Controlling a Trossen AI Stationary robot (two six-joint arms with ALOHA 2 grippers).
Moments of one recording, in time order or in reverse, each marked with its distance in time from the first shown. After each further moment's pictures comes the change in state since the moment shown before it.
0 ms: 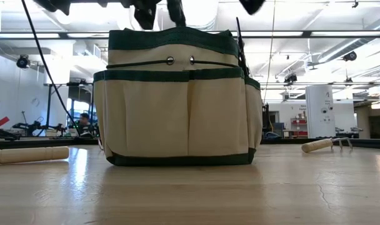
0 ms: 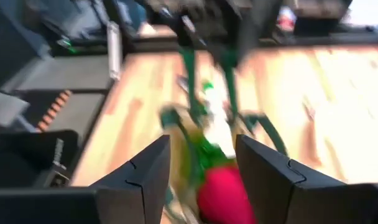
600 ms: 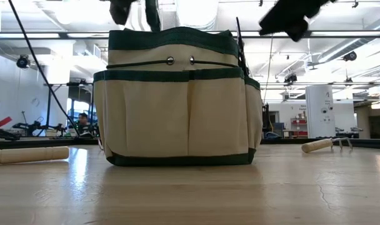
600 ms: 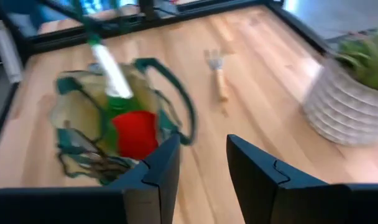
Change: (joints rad) left arm -0.111 -0.155 -0.016 -0.218 -0.309 -0.037; right arm 0.002 -0.300 -0.316 -0.052 0.330 0.169
